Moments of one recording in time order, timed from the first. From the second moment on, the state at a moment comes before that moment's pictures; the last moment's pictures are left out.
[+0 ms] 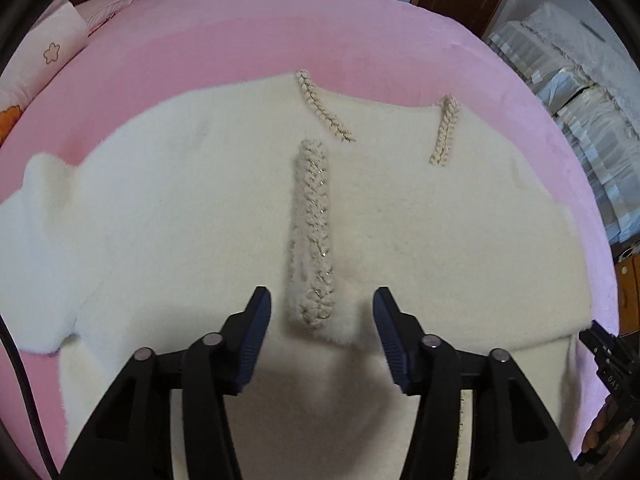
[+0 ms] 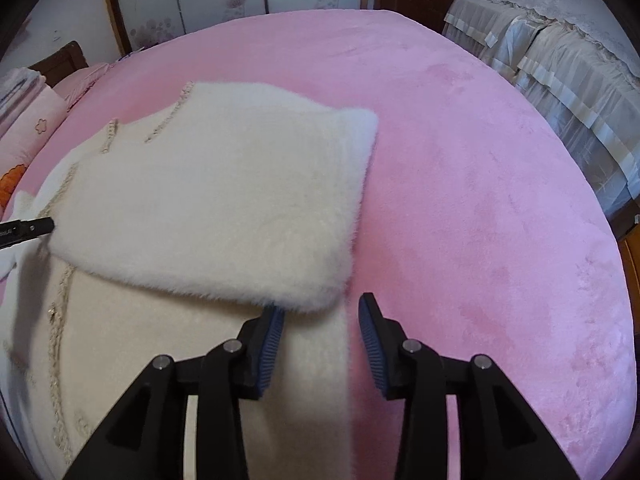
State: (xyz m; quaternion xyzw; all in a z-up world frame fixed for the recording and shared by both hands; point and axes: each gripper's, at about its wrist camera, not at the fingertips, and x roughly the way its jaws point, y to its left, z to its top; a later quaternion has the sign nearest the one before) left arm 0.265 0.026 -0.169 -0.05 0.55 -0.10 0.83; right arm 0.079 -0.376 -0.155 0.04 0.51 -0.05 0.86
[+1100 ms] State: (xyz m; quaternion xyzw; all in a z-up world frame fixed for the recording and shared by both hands) left arm 0.319 -0.003 -0.211 -0.06 0.49 -0.03 0.87; right arm 0.243 -0.411 -0.191 0.04 0.50 -0.09 0.86
